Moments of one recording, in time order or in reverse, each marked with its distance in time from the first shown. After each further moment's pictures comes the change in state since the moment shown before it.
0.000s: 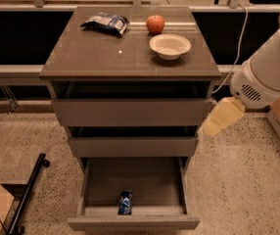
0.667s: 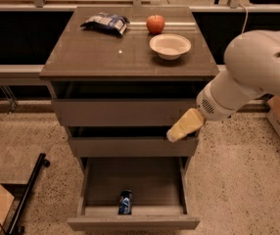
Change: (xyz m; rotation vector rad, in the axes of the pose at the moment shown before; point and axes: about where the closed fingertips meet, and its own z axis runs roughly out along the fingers) arm -0.023 0.013 0.099 -0.060 0.001 0.222
